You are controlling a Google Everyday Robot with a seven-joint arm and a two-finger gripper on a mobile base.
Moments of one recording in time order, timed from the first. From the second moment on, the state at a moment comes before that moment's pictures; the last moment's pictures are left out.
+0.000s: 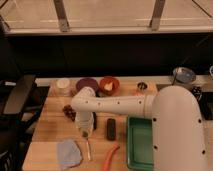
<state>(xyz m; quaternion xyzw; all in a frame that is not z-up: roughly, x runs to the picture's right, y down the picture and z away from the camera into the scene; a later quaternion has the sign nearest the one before) -0.113 0.253 0.813 -0.31 -0.31 -0.57 0.70</state>
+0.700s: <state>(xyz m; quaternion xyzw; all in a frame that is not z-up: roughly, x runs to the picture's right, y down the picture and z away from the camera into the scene) -0.100 0.199 0.785 -0.29 -0.29 -0.57 0.71</state>
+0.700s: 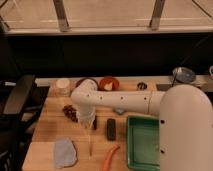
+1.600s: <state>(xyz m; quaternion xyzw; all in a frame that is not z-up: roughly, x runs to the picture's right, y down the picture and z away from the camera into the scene) -0.121 -0.038 0.733 -0.16 -0.22 -0.59 0.76</state>
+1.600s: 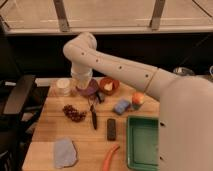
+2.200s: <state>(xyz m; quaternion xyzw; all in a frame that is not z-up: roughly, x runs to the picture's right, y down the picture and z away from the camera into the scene) -0.201 -0.132 0.761 -0.06 -0.23 -0.61 0.76</state>
